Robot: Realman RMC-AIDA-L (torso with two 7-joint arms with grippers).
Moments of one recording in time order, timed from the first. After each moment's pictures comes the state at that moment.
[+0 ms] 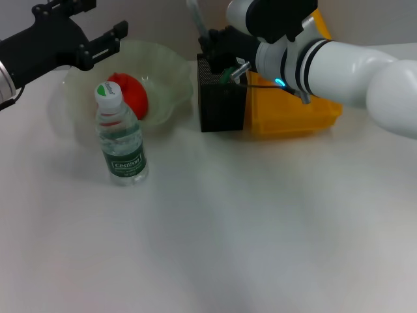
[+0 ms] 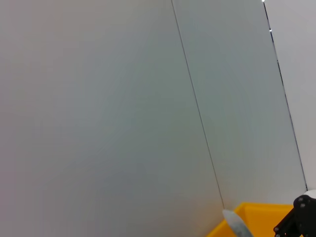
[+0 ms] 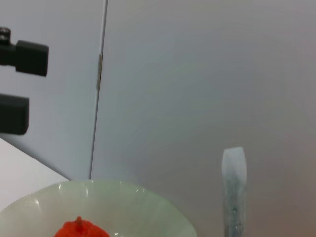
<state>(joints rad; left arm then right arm) -0.55 -2.07 1.00 0.78 1.43 1.09 -1.03 0.65 2.08 -1.77 -0.97 -2.30 -0.22 2.51</state>
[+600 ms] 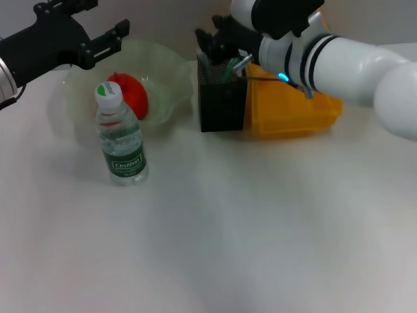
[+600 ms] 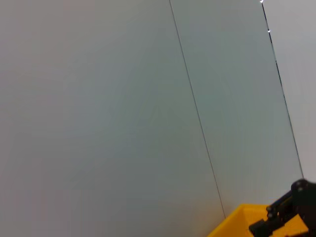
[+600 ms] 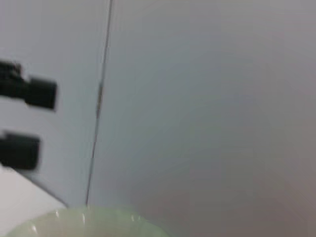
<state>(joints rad) -0.55 -2.07 1.00 0.78 1.43 1.09 -1.03 0.60 2.08 -1.78 -1.05 -2.31 -0.20 2.48</state>
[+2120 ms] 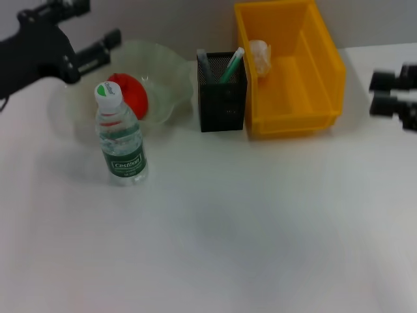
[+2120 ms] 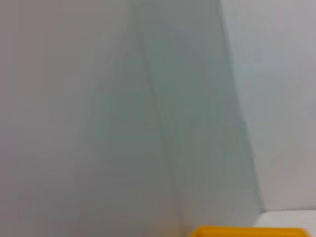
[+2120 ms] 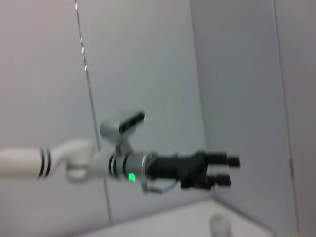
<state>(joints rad) -0.48 -2.05 0.99 0.83 1.38 1.23 -1.04 0.33 1.95 -0.68 -1.06 -1.61 -1.96 1.60</state>
